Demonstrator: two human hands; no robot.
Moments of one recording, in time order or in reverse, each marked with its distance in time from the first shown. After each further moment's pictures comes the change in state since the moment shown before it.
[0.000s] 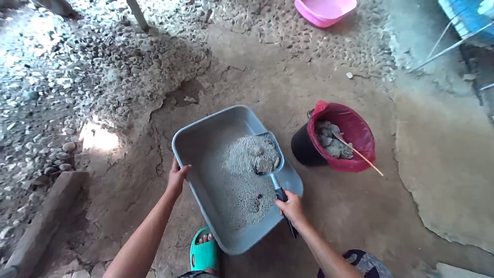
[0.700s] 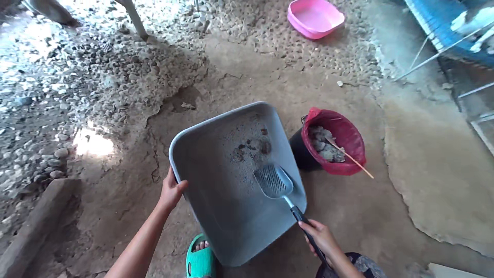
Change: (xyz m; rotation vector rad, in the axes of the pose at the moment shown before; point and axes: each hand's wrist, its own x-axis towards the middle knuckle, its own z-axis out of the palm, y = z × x) left_hand -0.065 0.064 0.008 0.118 -0.160 0.226; right_hand -0.066 0.039 -0.068 0.153 -0.022 0.368
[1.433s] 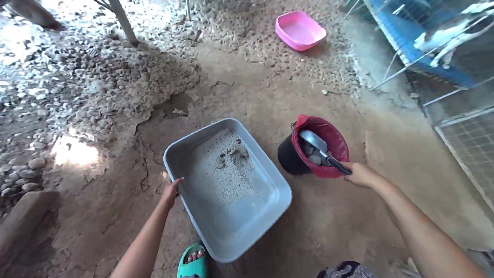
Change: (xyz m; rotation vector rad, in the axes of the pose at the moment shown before) left_hand 0.062 -0.106 -0.004 -0.089 0.149 -0.567; right_hand 0.052 -0.173 -0.166 -0.992 0.208 -0.151
